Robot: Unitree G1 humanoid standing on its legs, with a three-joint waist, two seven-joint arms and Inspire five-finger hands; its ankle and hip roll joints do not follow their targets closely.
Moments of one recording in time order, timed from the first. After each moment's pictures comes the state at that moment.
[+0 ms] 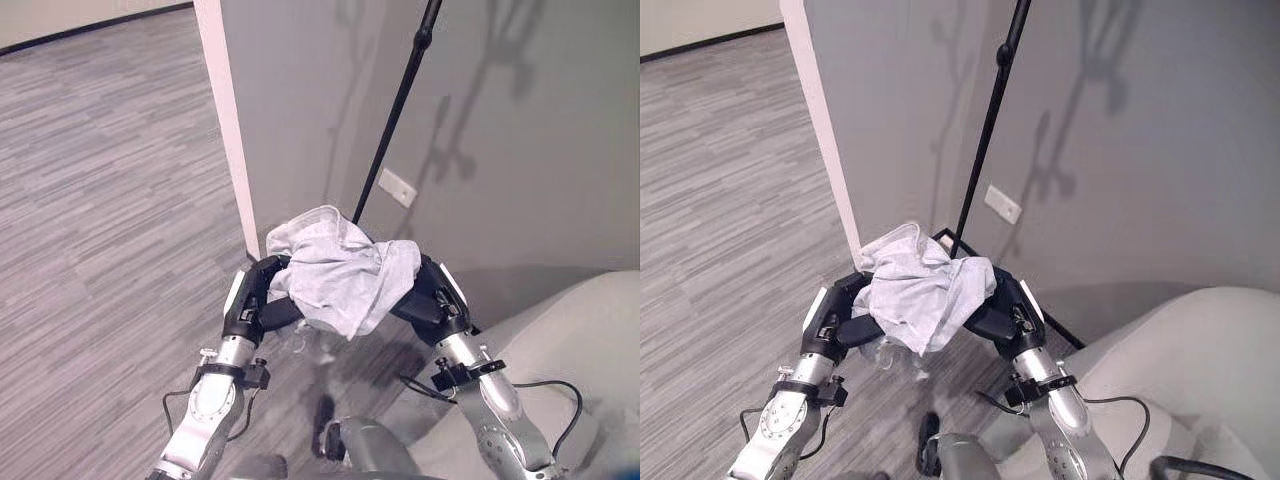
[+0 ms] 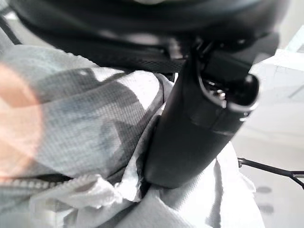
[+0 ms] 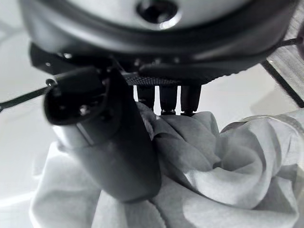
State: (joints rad) left arm 0.15 0.33 -0.33 -0.06 -0.35 -0.26 0.14; right arm 0.16 -0.41 0.25 -0.17 0.64 -0.20 0.10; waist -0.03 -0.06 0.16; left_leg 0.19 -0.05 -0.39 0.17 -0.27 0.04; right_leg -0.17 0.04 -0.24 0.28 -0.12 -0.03
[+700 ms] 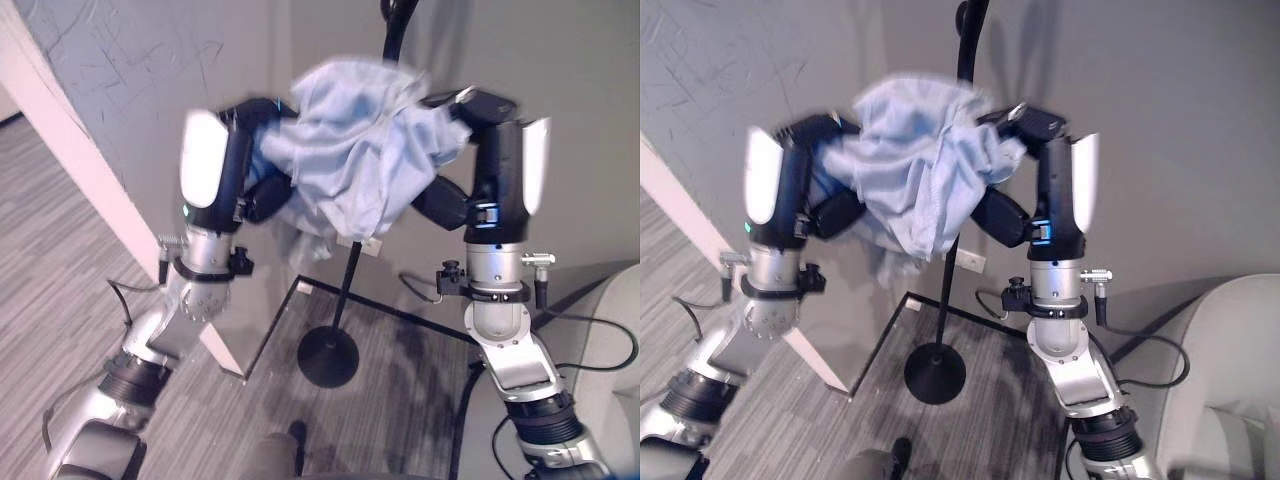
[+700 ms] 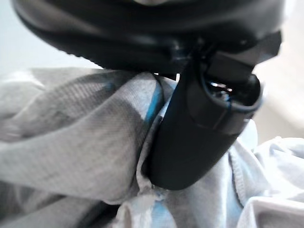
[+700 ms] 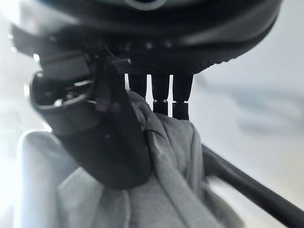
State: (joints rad) left arm -0.47 0.56 -0.24 -0.08 0.49 -0.37 0.64; right arm -0.27 -0.42 0.14 -0.34 -0.29 -0.30 -0.51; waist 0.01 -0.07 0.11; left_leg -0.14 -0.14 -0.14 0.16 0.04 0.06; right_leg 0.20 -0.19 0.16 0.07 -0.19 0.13
